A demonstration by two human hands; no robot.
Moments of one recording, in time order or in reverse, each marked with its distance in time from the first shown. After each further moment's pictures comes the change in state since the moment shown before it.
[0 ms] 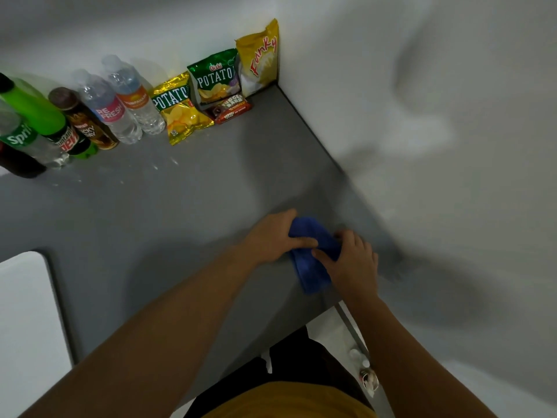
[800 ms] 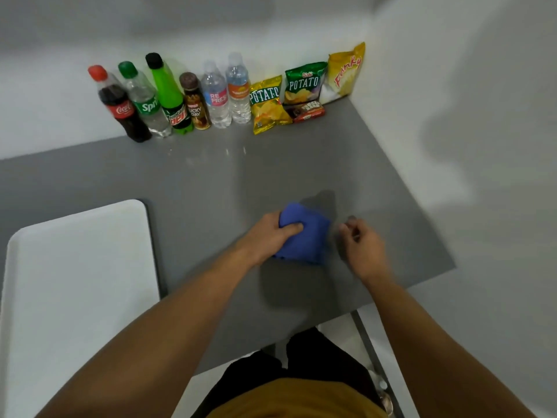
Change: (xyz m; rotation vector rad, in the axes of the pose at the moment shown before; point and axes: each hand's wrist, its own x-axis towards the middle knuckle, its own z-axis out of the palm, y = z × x) left_hand -0.144 -0.066 -0.061 -0.571 0.267 -0.230; right_hand -0.035 -0.098 0.022 0.362 -0.082 -0.081
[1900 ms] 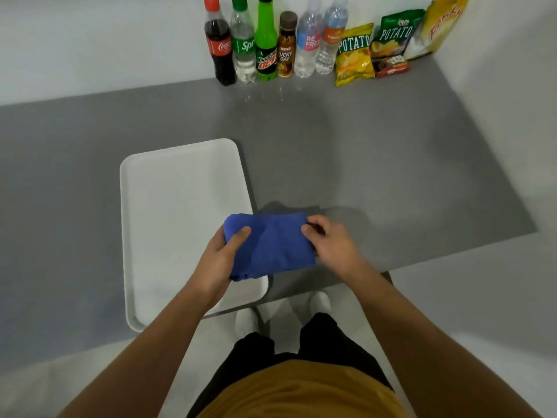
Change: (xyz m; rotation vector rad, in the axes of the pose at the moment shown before) left_hand -0.226 -0.141 -0.146 -0.528 0.274 -0.268; right_hand -0.161 -0.109 0.166 0.107 -0.440 -0.016
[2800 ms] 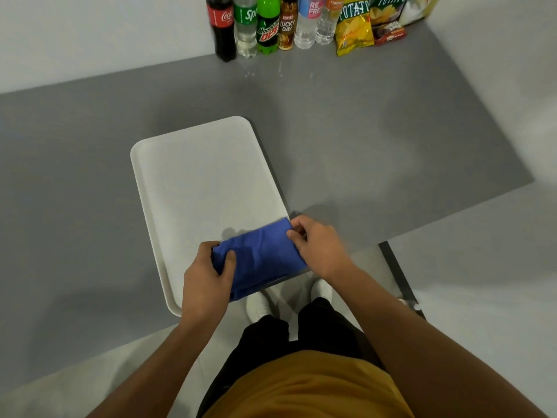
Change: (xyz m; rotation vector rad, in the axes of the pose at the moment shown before) left_hand -0.036 -0.061 -0.097 0.673 0.329 0.204; right_hand -0.049 -0.019 0.101 -0.405 0.044 -0.057
